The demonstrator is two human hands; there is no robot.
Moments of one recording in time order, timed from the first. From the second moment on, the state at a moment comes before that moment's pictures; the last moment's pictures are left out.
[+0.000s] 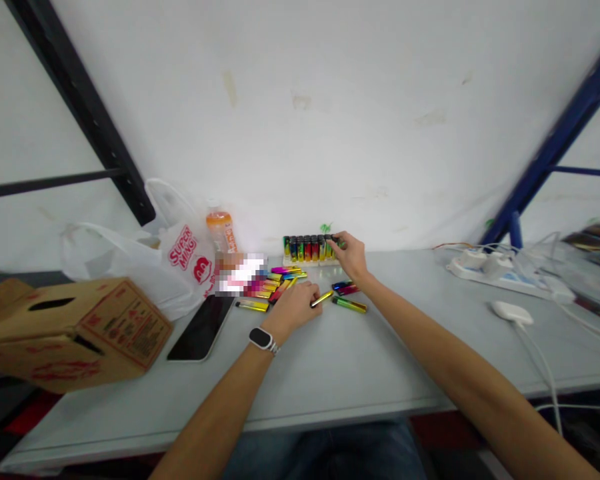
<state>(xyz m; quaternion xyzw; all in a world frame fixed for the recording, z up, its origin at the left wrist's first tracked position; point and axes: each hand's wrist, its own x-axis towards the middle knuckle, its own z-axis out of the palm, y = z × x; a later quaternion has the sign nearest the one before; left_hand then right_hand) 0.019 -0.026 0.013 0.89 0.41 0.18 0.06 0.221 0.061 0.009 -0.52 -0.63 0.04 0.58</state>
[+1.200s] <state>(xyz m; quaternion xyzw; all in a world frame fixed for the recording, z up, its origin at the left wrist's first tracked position) 0.015 -0.007 0.009 0.80 0.42 0.40 0.15 0.207 0.064 0.011 -0.67 -0.66 -0.13 0.33</state>
